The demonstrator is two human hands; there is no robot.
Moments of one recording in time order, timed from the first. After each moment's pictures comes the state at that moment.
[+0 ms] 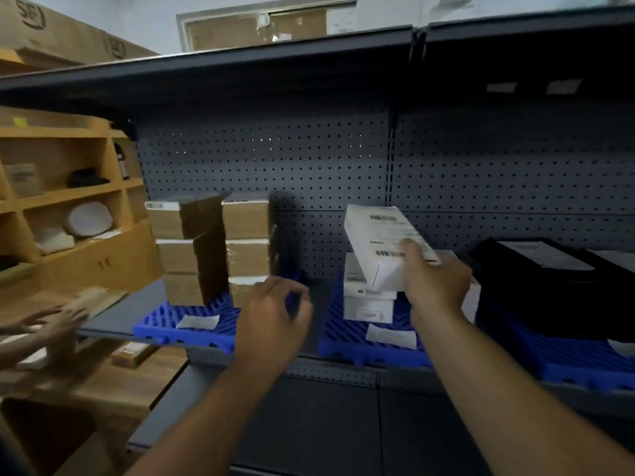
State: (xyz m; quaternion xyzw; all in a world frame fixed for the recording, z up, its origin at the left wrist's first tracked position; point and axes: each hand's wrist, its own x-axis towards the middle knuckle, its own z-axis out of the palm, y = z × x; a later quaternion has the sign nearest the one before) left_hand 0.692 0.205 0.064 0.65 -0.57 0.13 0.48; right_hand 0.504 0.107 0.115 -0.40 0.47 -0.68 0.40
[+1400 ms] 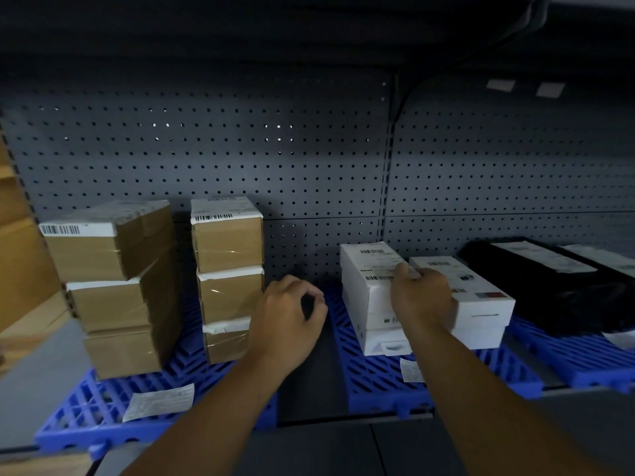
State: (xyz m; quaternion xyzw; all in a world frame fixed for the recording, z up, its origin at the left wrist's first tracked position) left_hand 0.780 0.074 0.058 0.57 -0.68 0.00 0.46; right_hand 0.586 0.026 0.083 -0.44 0.70 -0.54 0.16
